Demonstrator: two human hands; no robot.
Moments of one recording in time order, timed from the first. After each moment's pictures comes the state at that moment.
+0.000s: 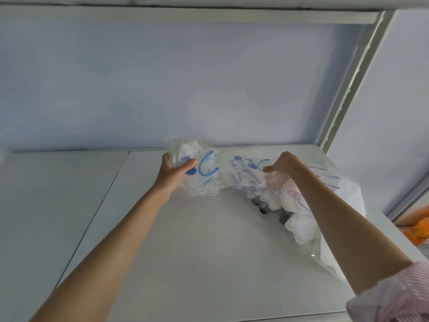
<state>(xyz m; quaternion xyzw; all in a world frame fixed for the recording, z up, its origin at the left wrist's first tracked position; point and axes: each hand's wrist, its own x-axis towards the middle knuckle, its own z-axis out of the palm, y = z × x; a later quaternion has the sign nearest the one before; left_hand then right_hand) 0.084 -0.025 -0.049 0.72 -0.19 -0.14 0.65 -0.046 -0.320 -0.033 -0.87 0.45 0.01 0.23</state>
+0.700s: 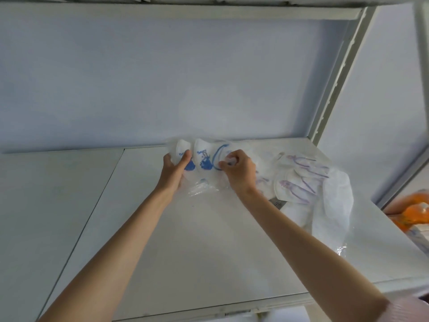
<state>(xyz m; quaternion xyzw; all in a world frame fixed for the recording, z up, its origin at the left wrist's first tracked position) 0.051 -0.034 -0.051 0.68 -0.13 -0.16 0.70 -0.058 -0.159 -0.031 -0.76 0.30 -0.32 0.49</state>
